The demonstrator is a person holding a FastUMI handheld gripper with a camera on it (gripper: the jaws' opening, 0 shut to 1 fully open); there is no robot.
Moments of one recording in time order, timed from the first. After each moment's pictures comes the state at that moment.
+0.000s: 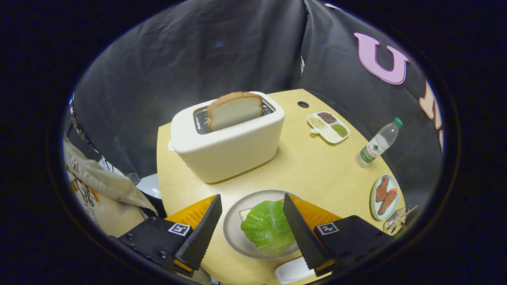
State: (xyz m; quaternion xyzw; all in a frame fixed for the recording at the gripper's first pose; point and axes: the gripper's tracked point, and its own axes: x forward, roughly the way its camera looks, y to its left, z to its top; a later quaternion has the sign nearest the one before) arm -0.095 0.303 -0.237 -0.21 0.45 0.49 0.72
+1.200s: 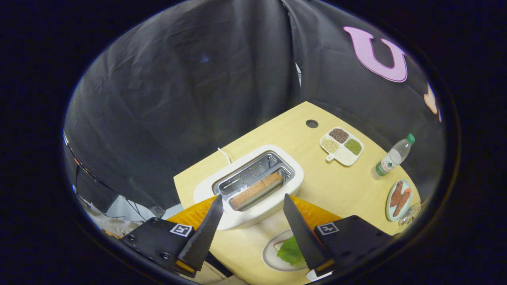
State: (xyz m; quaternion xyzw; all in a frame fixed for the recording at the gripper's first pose) arm -0.070 0.420 -0.180 -0.10 0.49 0.48 0.72
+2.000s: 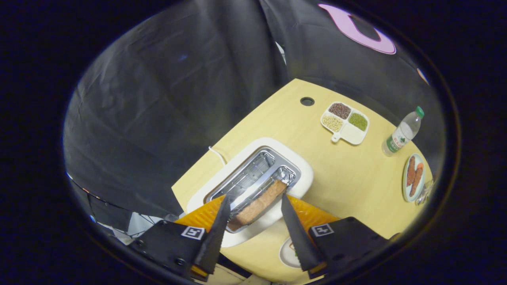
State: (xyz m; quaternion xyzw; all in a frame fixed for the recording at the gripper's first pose) arm -0.068 0.438 -0.223 -0.07 0.58 0.41 0.70
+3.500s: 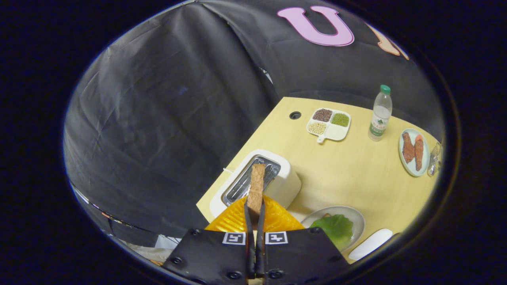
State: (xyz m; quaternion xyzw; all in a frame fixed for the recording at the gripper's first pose) arm -0.049 0.371 -0.155 0.07 0.54 0.40 0.74
